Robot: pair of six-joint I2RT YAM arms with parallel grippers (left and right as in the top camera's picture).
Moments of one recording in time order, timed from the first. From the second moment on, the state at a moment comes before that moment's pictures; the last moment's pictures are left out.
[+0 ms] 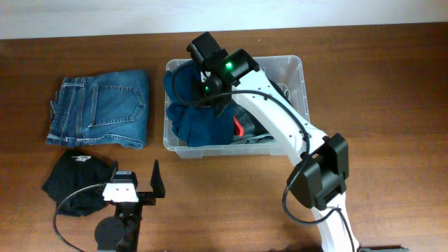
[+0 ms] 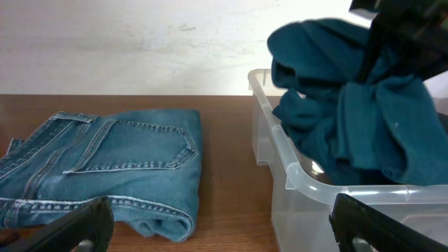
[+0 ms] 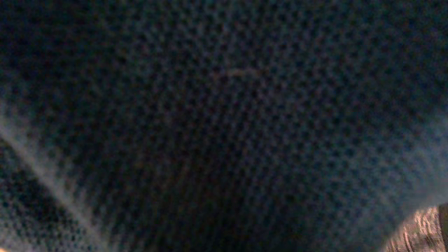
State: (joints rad) left arm -0.08 0.01 0.02 -0.08 -0.03 -0.04; right arm 0.62 2.23 2.21 -1.16 -0.11 0.46
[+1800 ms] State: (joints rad) left arm -0.08 0.01 0.02 -0.08 -0.03 -0.04; right arm 0.61 2.25 2.41 -1.24 -0.11 0.42
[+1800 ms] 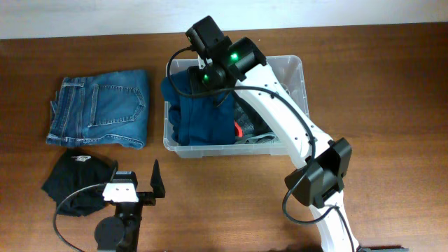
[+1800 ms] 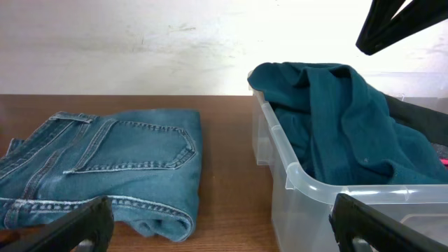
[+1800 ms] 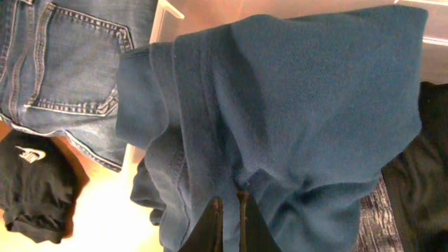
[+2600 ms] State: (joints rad) left arm -0.08 0.01 0.02 -0.08 -0.03 -0.04; right arm 0.64 2.25 1.92 -0.78 -0.11 0.42
